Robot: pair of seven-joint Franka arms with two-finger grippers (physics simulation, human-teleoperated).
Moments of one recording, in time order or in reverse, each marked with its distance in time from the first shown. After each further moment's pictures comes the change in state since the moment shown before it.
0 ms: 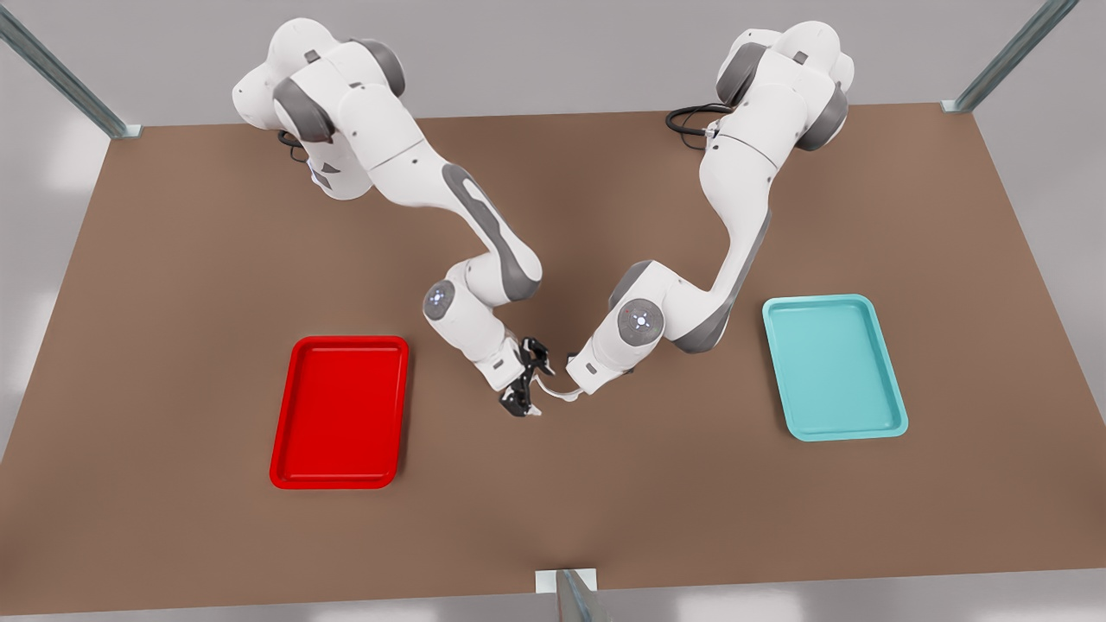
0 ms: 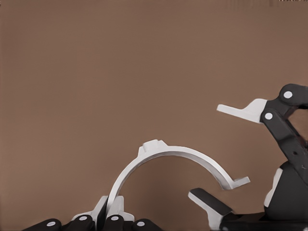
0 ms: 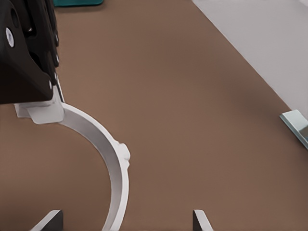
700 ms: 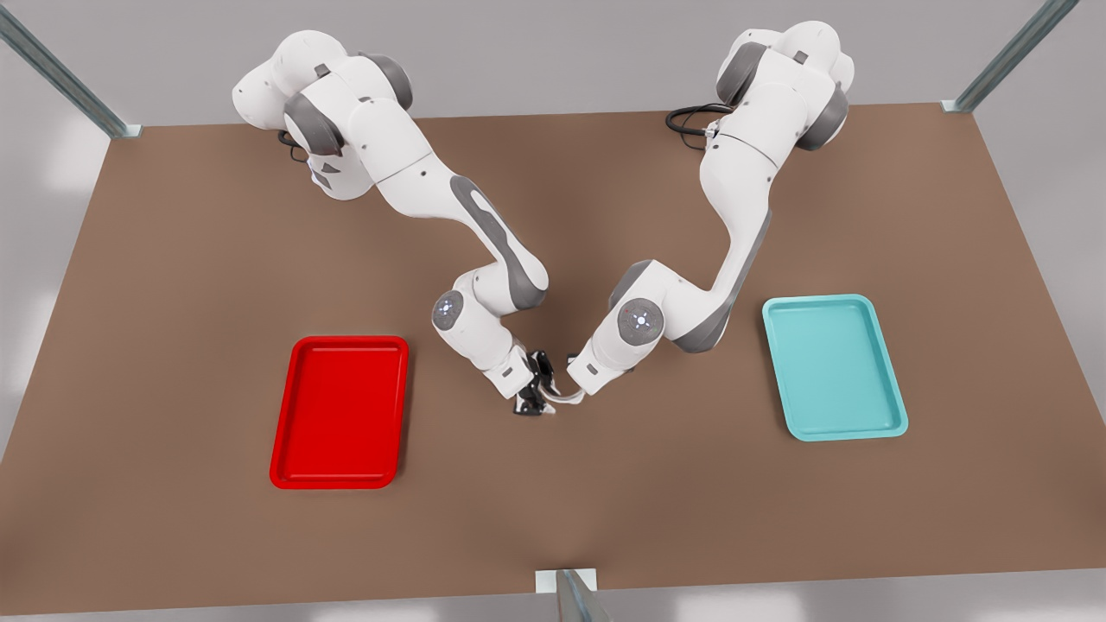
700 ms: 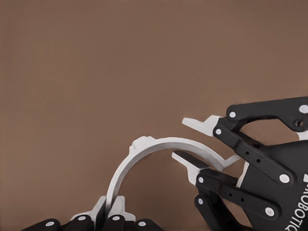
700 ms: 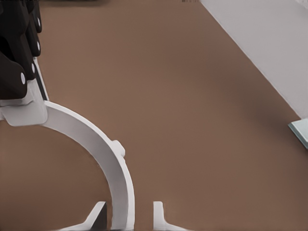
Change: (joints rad) left arm 0.000 -0.001 0.000 0.000 0.001 -0.002 -0.037; right arm -0.002 0.071 0.000 0.088 -0.006 -0.012 -0.027
